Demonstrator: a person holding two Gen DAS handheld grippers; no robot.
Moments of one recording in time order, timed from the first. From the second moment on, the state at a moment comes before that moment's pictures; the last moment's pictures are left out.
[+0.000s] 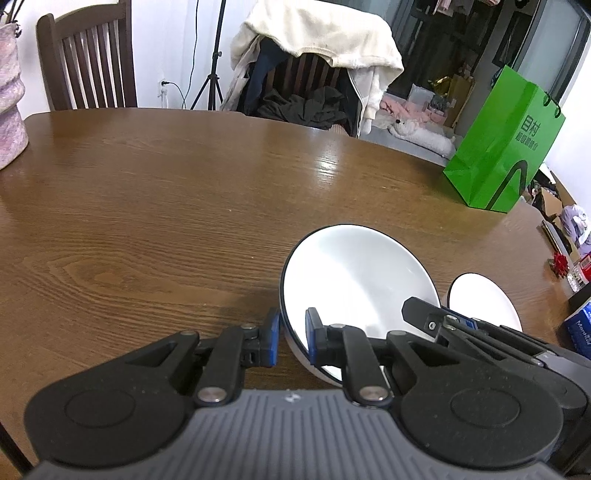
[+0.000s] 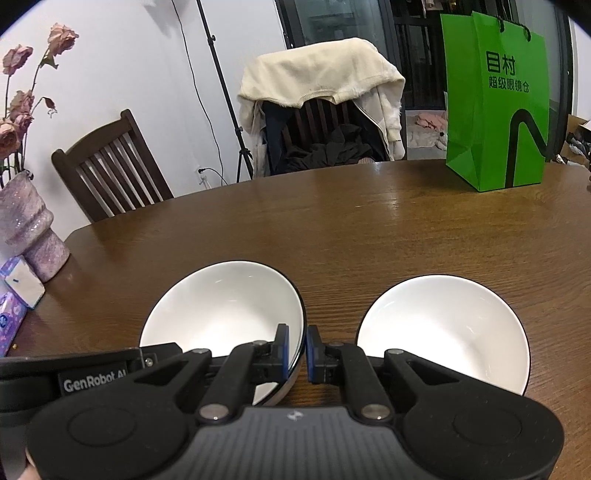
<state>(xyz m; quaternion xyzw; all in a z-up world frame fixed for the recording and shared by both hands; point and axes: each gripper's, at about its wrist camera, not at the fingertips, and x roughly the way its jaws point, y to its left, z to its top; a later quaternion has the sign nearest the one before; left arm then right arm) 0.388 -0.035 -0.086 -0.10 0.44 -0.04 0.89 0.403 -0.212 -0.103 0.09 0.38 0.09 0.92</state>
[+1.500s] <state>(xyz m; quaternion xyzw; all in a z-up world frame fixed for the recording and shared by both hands) 0.271 0.016 -0.038 -0.10 0.40 0.00 0.91 0.295 -0.166 -0.059 0.07 0.33 0.12 0.93</state>
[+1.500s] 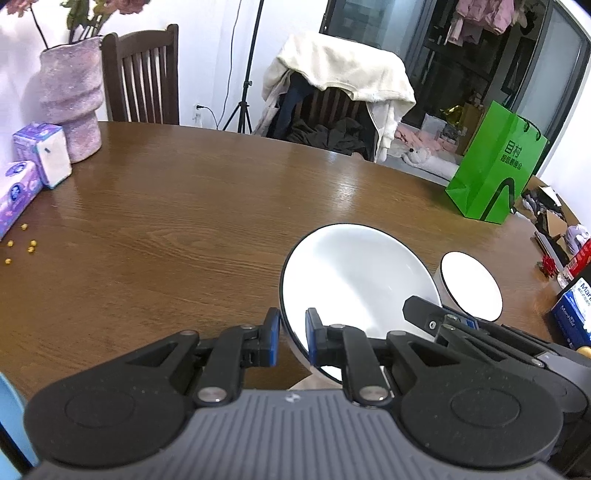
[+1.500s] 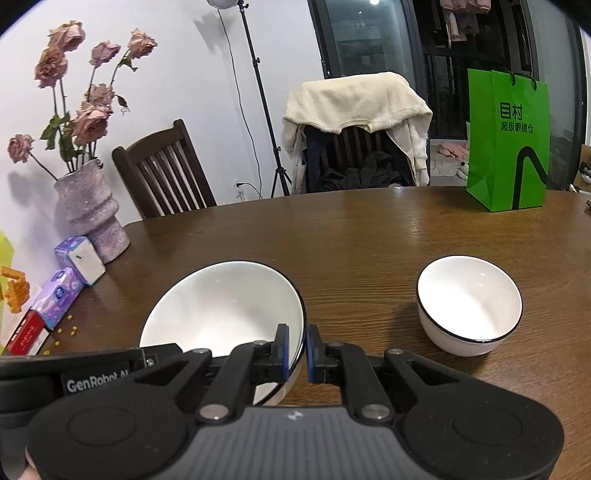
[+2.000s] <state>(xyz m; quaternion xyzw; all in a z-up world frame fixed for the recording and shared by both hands) 0.232 0.041 -0.019 -0.11 0.38 0.01 0.92 0.259 -0.142 -0.038 0.07 0.32 0.14 0.93</state>
